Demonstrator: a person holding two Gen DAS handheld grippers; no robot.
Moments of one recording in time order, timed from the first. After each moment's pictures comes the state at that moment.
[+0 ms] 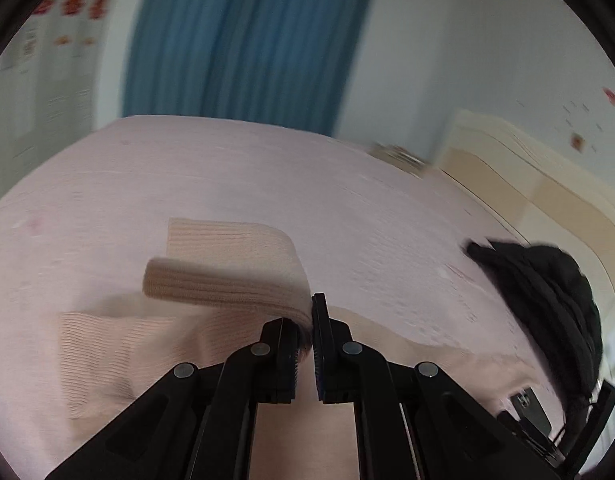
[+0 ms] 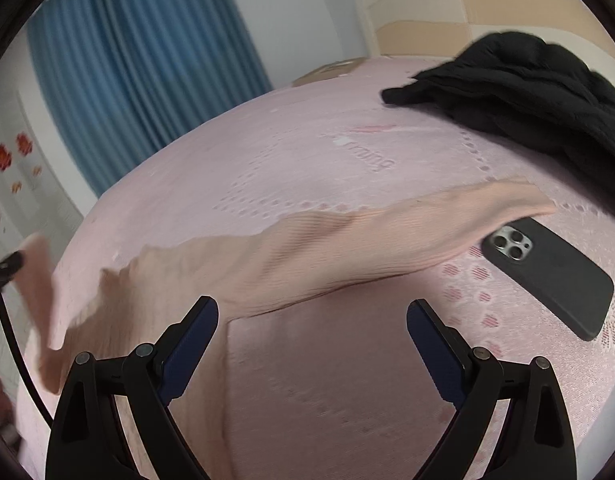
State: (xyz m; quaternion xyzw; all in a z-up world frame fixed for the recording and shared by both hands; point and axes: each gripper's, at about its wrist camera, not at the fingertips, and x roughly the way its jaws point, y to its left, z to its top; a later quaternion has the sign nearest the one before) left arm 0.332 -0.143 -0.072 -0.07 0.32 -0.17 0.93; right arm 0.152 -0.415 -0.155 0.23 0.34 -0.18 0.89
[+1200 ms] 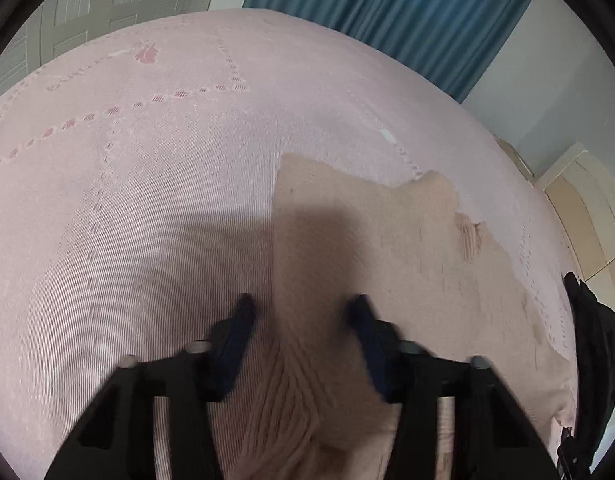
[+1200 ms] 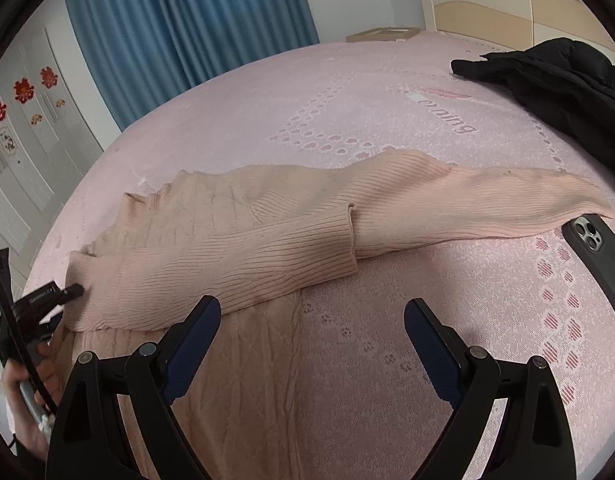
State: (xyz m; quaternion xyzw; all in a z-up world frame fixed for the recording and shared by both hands) left arm 0.368 0.050 -0.217 -0.20 0.44 -0.01 0.87; right arm 0.197 -0.343 -0.178 0.17 0.42 -0.11 0.89
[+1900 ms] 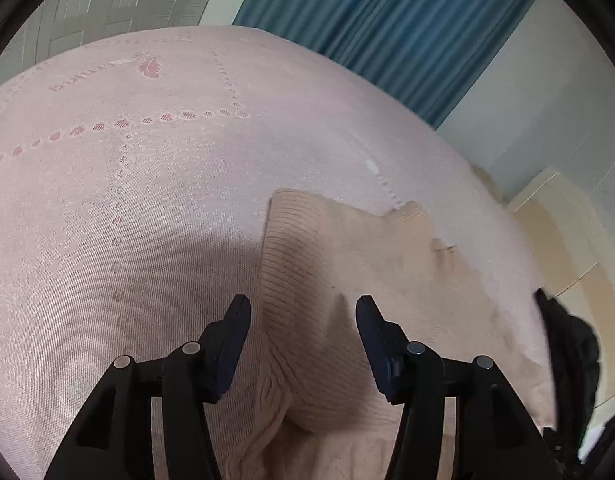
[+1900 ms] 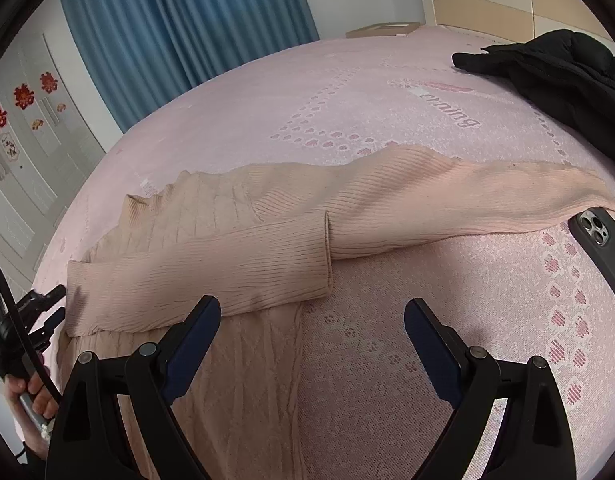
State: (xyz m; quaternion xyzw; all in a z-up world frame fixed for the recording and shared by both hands) left arm 0.349 0.070 -0.211 -0.23 0.41 -0.03 0.88; right arm 0.199 -0.343 -0.179 0.19 0.42 -0.10 0.88
